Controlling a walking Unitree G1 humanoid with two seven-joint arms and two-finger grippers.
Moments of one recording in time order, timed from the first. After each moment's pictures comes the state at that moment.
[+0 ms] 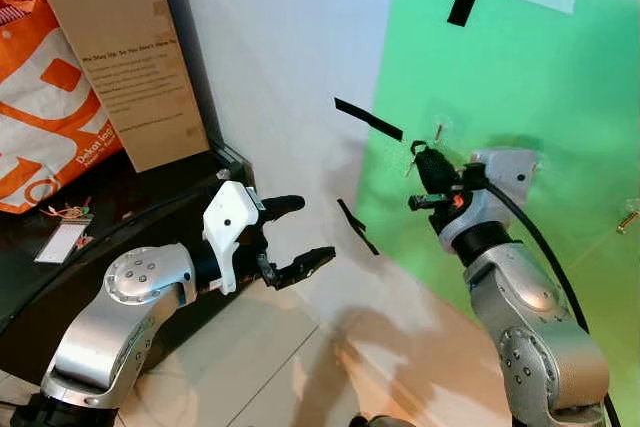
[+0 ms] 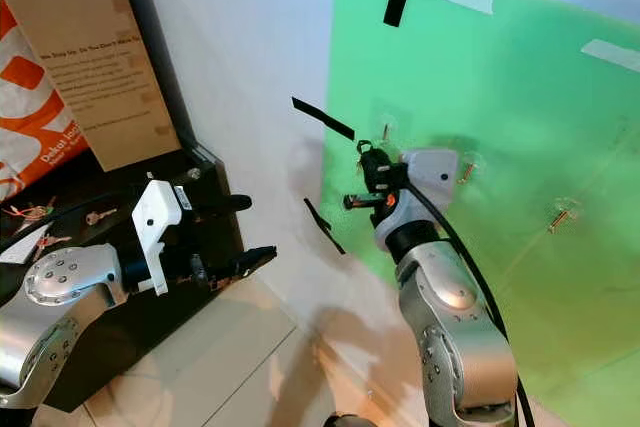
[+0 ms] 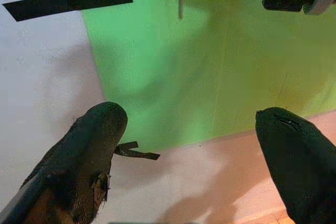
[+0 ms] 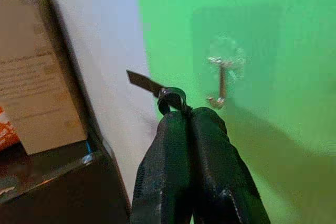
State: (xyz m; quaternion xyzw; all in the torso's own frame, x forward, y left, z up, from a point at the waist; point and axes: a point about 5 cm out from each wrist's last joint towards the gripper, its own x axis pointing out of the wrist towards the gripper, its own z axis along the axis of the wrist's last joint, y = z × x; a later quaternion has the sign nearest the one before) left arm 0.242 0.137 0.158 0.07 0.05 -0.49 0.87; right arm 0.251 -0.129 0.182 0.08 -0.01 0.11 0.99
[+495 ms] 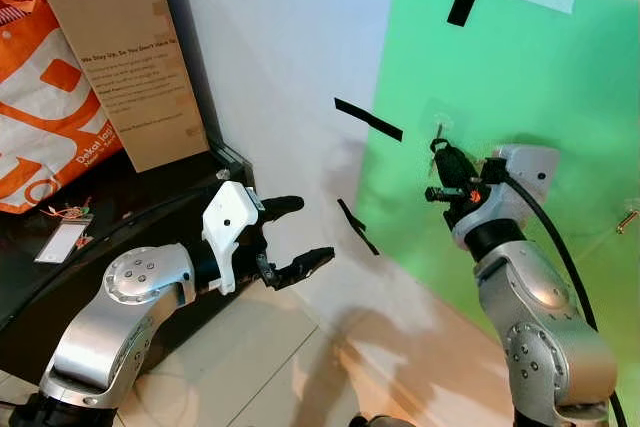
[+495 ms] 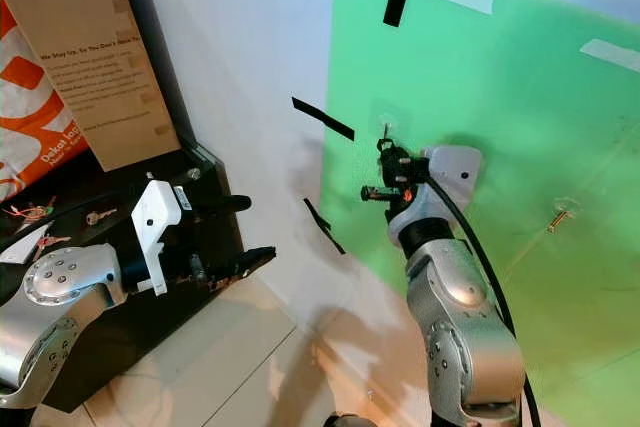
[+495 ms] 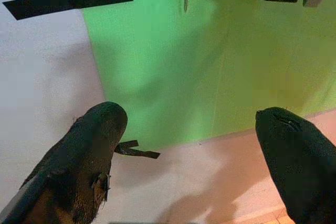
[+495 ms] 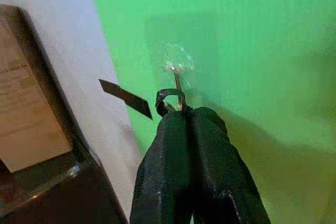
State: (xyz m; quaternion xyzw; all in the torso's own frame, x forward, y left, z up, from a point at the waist) left arm 0.242 0.138 0.158 0.07 0.05 -0.49 0.87; right arm 0.254 -0.138 0.184 0.11 -0.01 0.07 0.99
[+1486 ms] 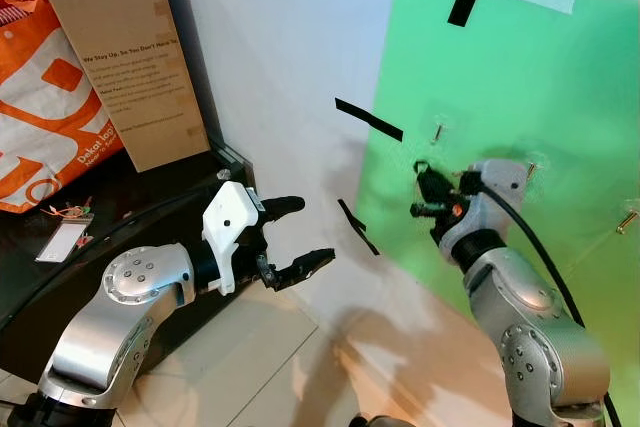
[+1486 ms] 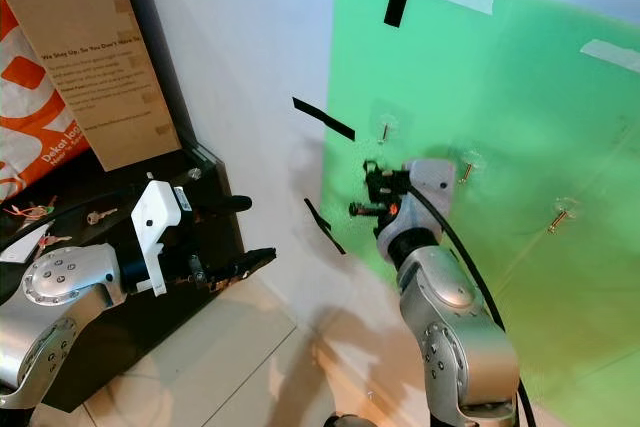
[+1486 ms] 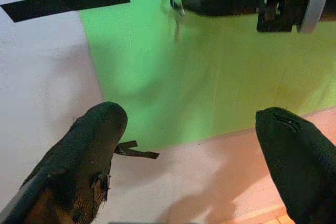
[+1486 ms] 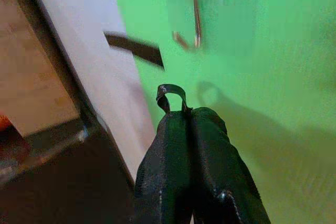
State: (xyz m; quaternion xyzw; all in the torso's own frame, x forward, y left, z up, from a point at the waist) left arm 0.241 0.138 0.159 0.08 0.05 -0.49 0.87; right arm 0.254 -0.131 0.169 0.11 0.05 0.09 0.99
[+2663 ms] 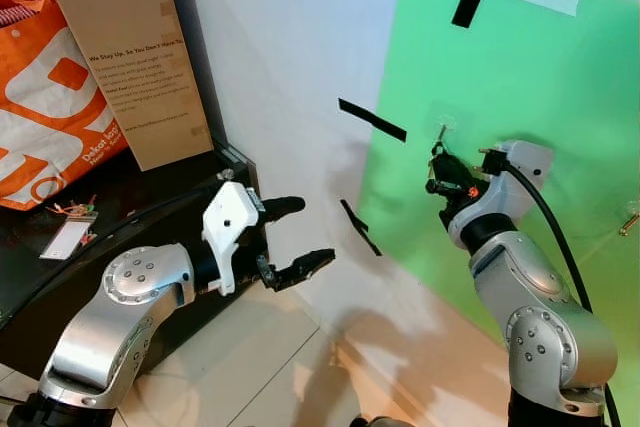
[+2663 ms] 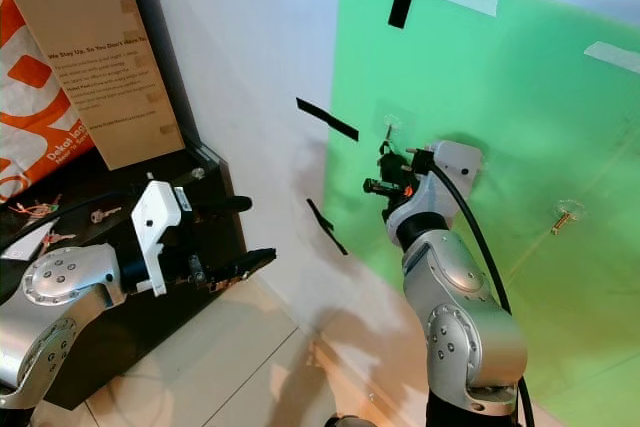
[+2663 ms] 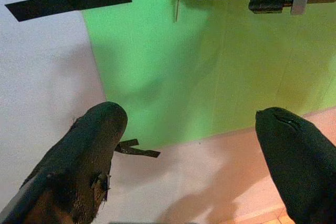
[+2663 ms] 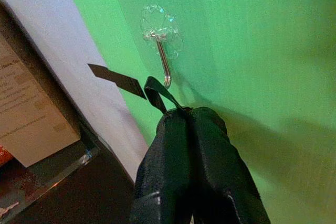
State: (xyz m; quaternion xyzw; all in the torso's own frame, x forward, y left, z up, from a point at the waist) left arm 0.241 0.138 0.159 0.08 0.05 -0.49 0.87; right arm 0.262 -0.139 0.177 0.17 0.06 0.04 0.98
